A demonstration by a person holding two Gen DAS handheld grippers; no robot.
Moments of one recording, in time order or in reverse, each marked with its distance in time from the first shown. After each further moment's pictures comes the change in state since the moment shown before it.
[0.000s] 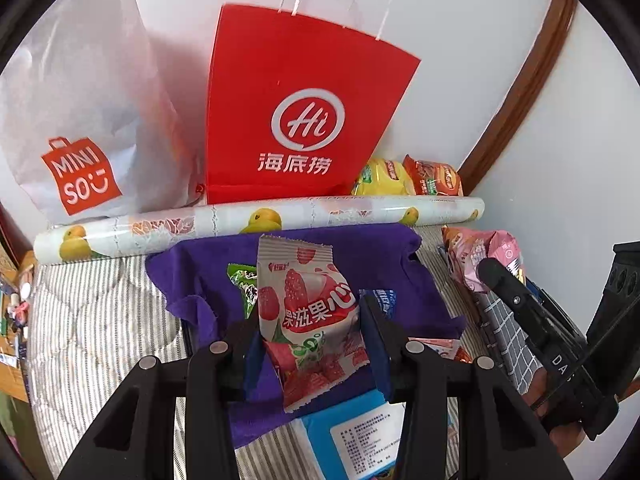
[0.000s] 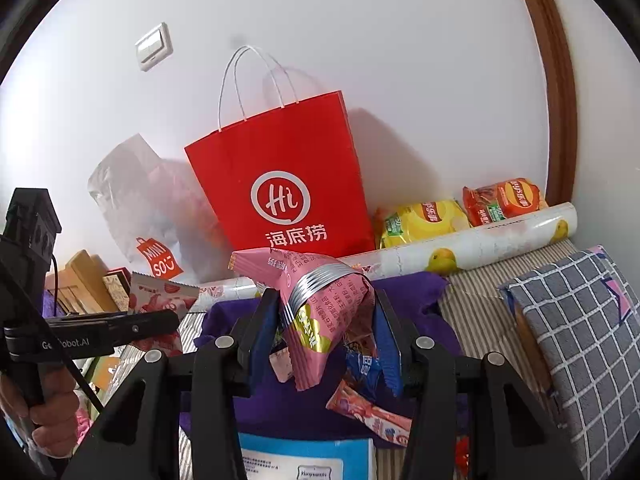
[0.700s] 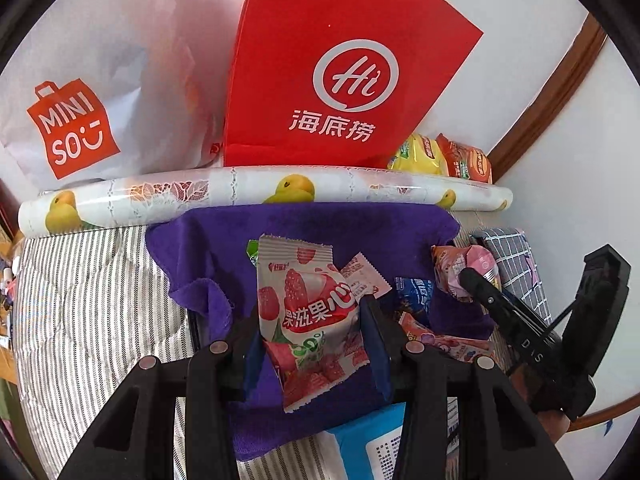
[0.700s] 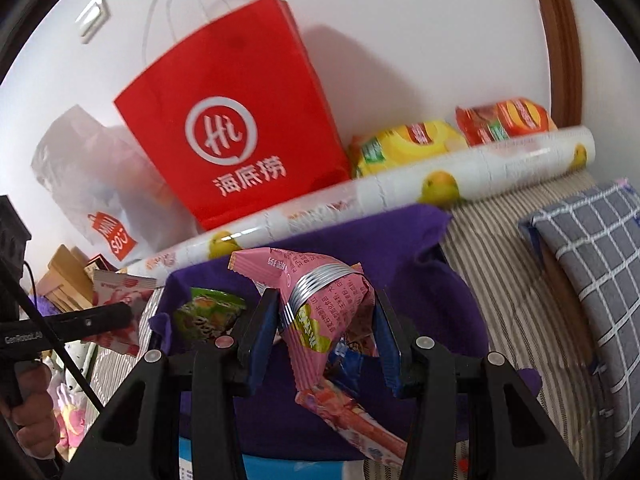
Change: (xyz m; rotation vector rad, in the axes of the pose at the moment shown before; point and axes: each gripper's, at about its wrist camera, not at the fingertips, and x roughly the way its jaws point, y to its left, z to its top) left arm 0.044 0.030 0.002 -0.063 0.105 0.017; right arm 0.081 -0.039 -0.029 0.114 0.184 -0.017
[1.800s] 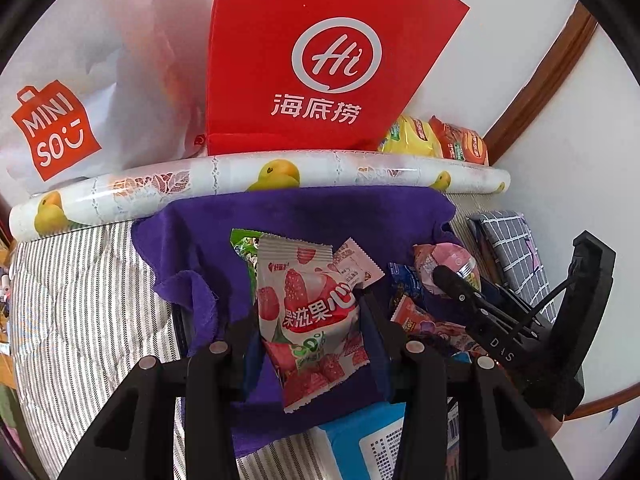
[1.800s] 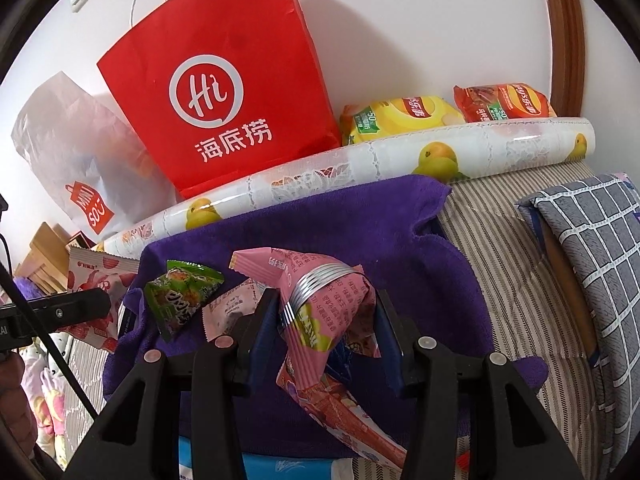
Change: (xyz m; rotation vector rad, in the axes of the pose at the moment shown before) left arm 0.011 -0.009 -0.002 0.047 0.042 -0.007; right arm 0.019 0.004 -0.011 -0.045 0.067 -0.066
